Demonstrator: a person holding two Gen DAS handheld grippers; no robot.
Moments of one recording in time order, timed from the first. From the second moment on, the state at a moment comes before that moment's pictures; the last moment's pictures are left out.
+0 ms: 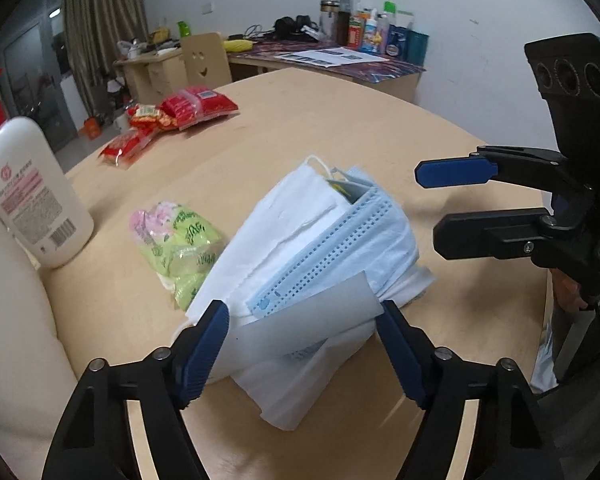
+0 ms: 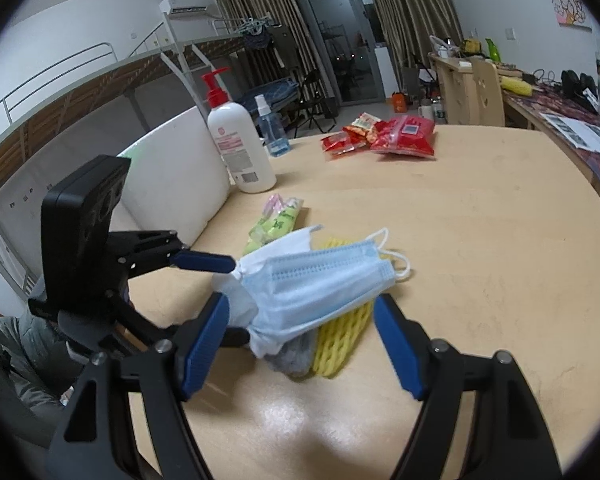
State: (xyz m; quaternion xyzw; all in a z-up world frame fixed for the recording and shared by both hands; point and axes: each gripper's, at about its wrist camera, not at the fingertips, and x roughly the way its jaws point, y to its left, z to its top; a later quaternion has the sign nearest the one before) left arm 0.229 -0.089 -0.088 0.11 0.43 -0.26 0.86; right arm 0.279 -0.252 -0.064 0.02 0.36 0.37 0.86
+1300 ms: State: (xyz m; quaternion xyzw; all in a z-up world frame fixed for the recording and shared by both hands) left arm 0.211 -0.069 -0.080 0.09 0.40 -0.34 0.85; right arm 0.279 -0.219 -0.048 -0.02 0.34 0.38 0.86
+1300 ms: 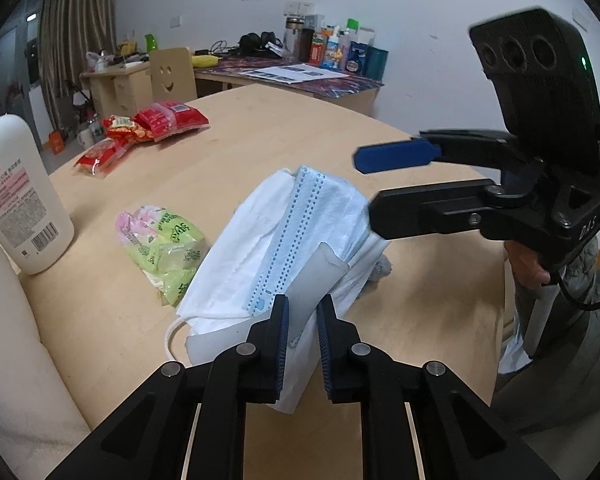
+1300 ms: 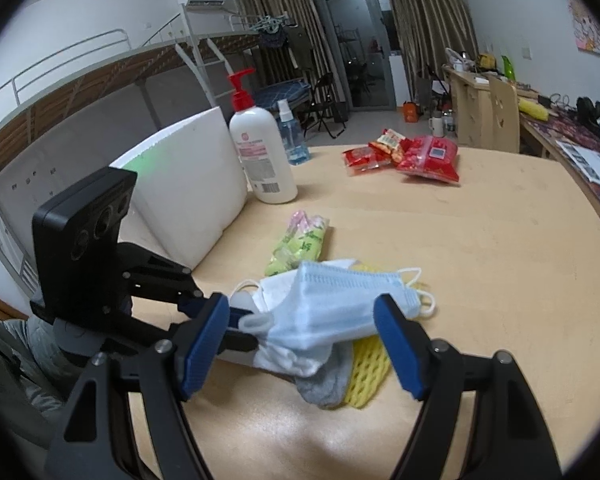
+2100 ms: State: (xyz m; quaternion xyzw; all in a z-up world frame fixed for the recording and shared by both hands) left arm 0.210 -0.067 -0.075 0.07 0.39 -0.36 0.85; right arm 0.285 -0.224 -0.063 -0.01 0.37 0.35 0.86
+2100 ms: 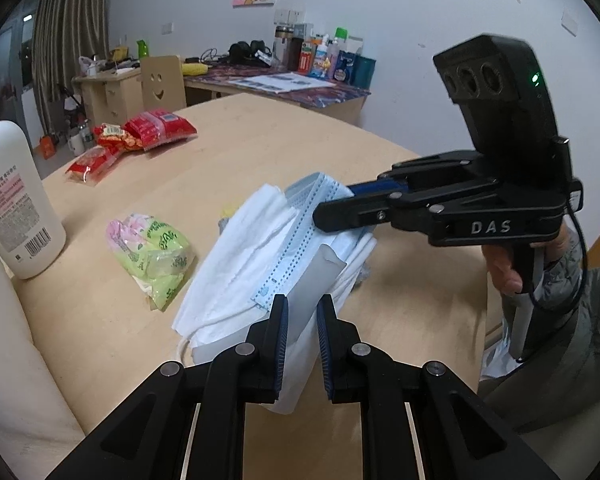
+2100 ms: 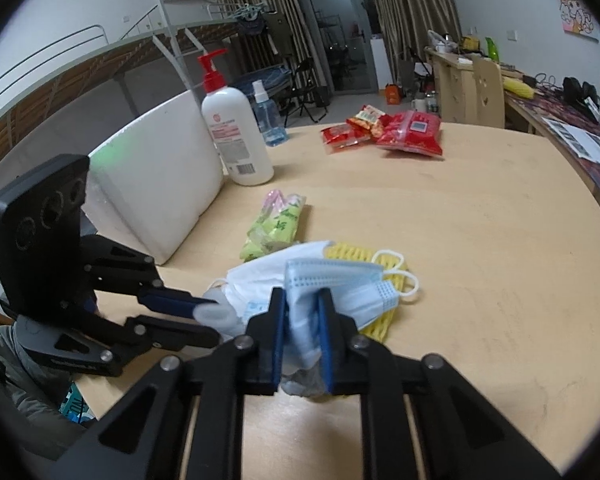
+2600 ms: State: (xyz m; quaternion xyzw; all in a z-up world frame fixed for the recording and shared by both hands) left arm 0.203 -0.061 -0.062 0.06 0.35 -0.34 0.87; right arm 0.277 -0.235 -0.056 0.01 0.36 0.34 0.87
